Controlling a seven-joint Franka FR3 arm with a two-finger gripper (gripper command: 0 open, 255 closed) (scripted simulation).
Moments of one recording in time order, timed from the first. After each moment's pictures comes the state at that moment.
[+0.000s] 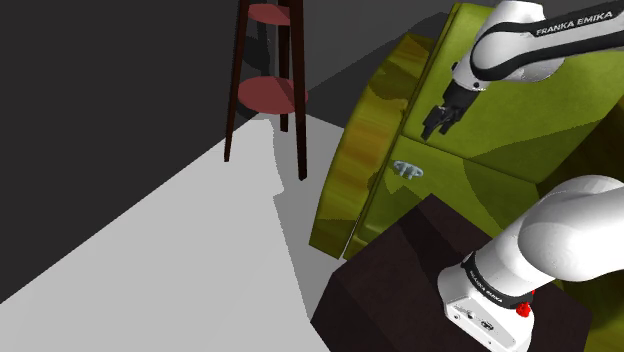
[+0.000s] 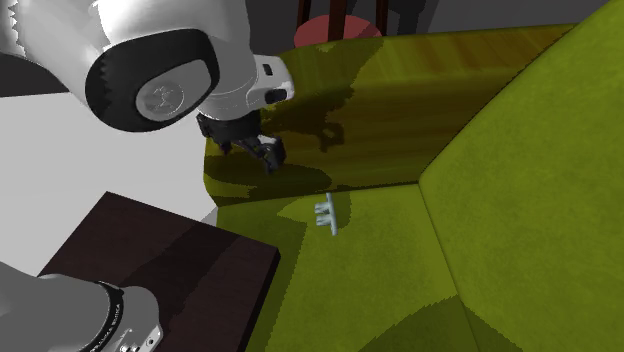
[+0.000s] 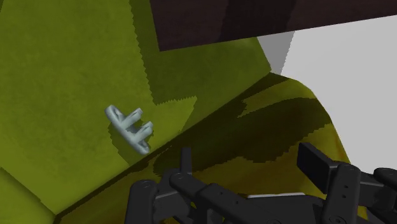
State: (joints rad) arm -0.09 -0.52 -0.45 -2.67 -0.19 2.20 -0.25
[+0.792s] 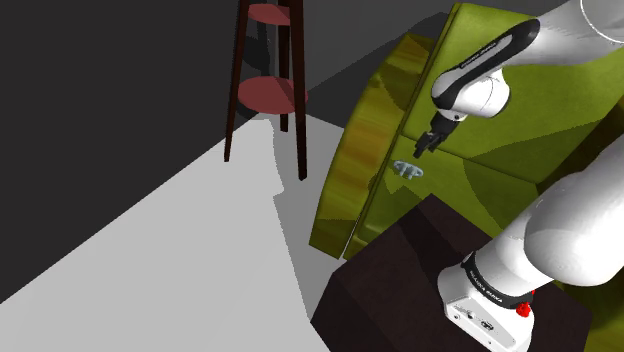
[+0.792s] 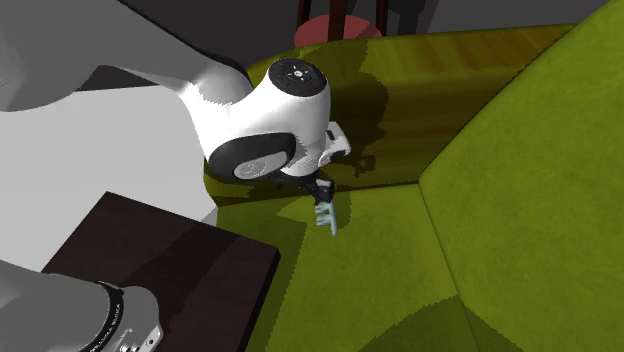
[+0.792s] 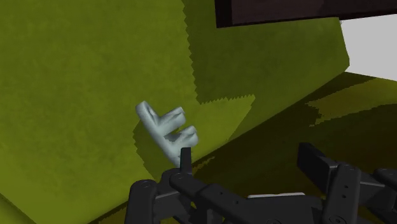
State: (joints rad) arm 0.02 0.01 -0.70 -2.57 0.15 2.57 -0.72
